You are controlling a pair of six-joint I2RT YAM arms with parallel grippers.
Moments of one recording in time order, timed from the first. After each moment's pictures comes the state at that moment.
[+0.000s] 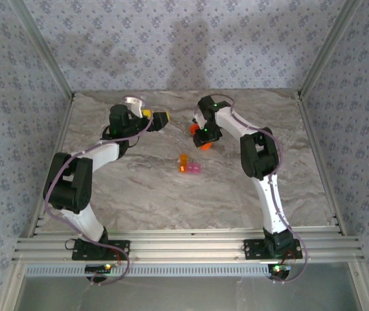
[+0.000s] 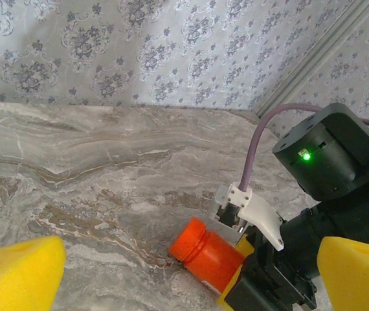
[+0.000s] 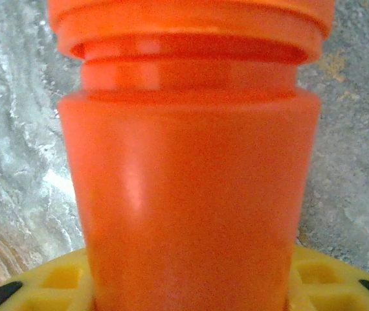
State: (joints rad) left arm -0.27 1.72 1.01 0.50 0.51 -0.44; right arm 0.43 2.36 1.99 -1.00 -0.16 -0.05
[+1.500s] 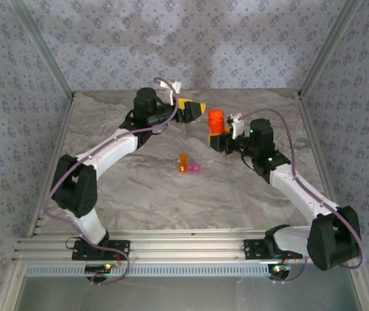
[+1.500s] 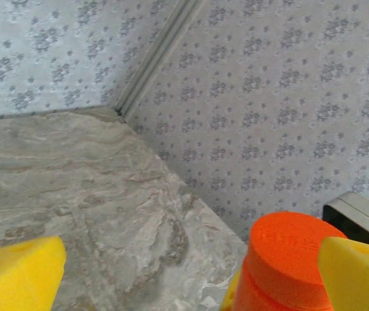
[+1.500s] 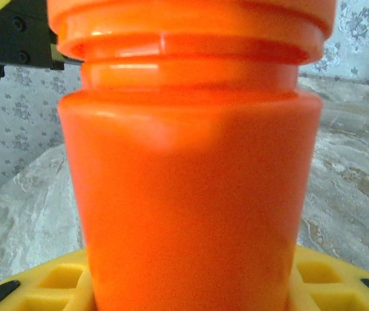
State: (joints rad) left arm -0.54 1.72 1.35 0.31 0.61 -0.59; right arm 0.34 1.21 0.82 0.08 -0.50 0.15
